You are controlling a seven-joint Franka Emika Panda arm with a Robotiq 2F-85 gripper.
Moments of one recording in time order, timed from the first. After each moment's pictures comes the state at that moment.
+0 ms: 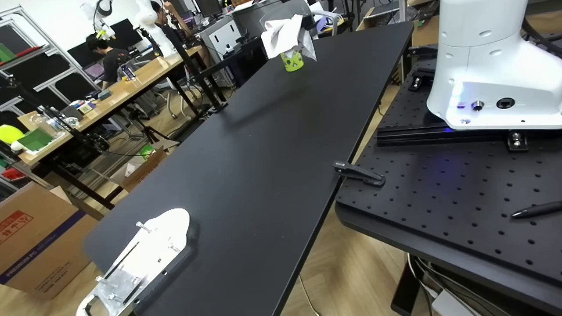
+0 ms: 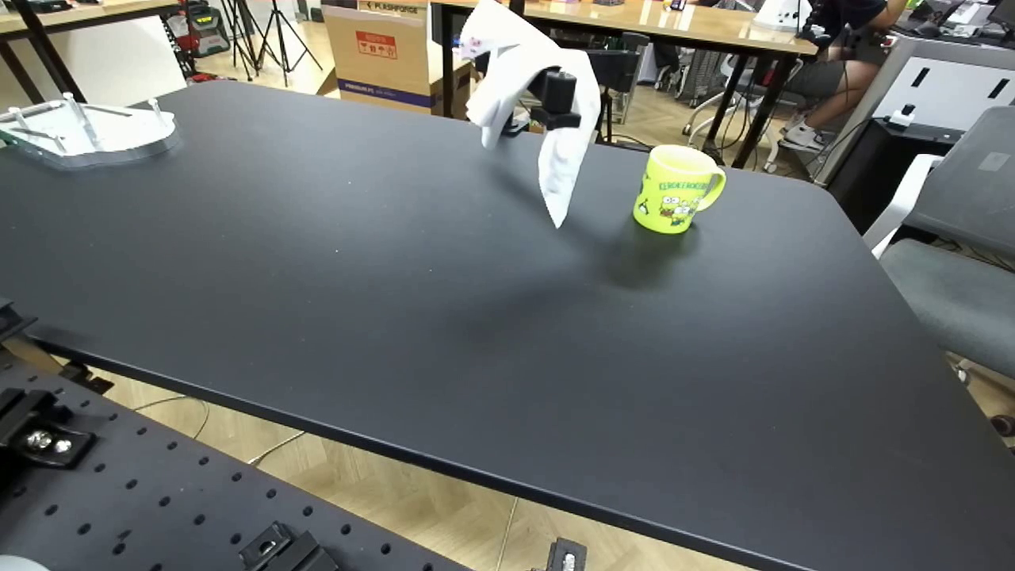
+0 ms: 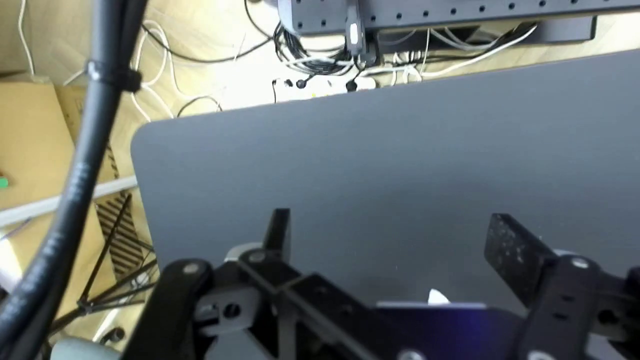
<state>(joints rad) -0.25 -0.59 -0.18 -2.60 -0.39 1.99 -0.18</state>
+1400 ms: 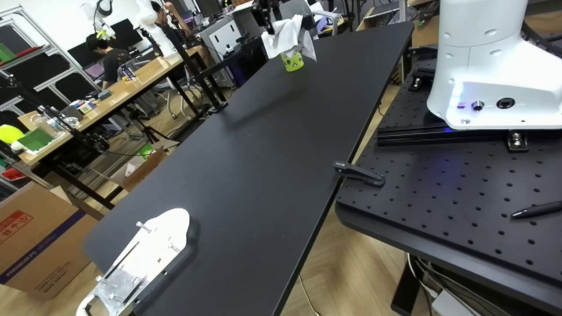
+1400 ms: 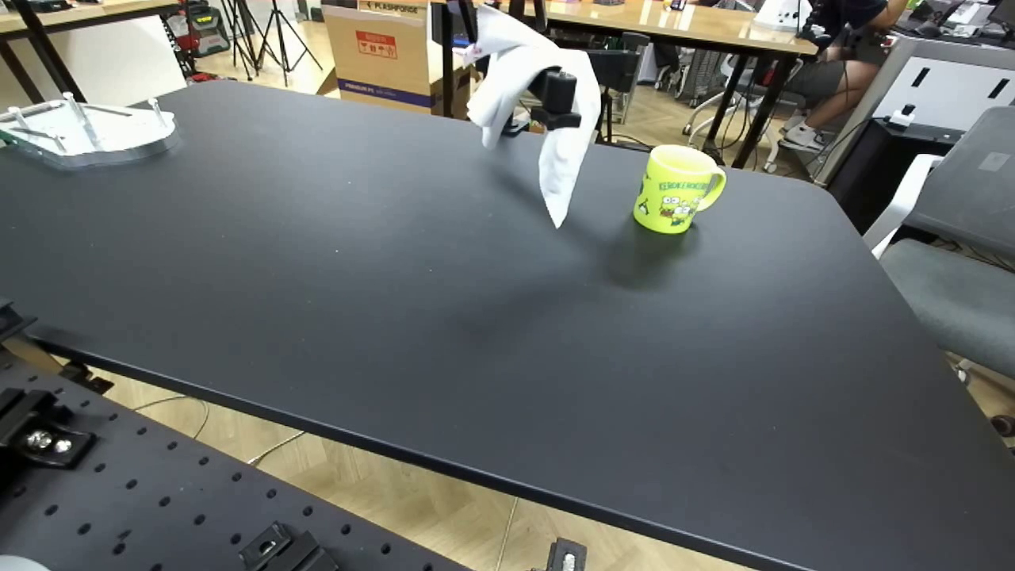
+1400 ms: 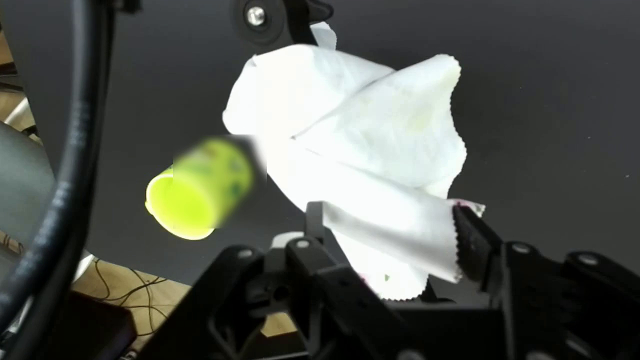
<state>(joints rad) -0.13 -0.12 0.02 -2.48 -0.39 2.61 -0.01</state>
